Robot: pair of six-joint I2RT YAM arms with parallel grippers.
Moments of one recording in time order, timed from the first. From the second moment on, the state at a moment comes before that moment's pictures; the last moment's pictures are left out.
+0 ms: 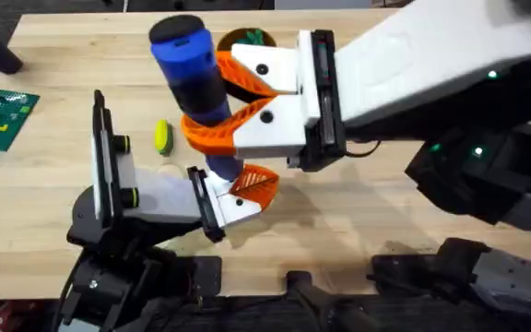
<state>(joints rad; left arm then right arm) -0.26 0.00 0.02 -0.10 0.95 -0.03 0.83 1.14 0.72 0.65 -0.75 -0.01</state>
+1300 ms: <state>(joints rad) -0.26 0.00 0.02 -0.10 0.95 -0.04 0.84 1.16 0.72 0.65 -0.70 0.02</state>
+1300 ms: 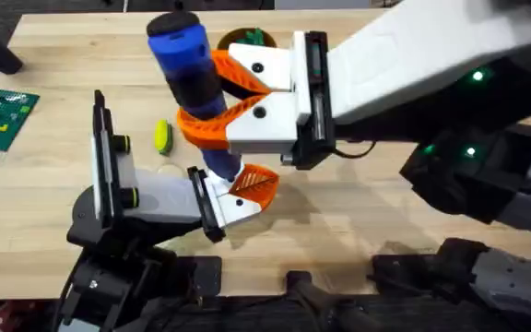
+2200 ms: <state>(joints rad) -0.26 0.00 0.02 -0.10 0.95 -0.04 0.84 1.16 0.72 0.63 -0.70 0.05</state>
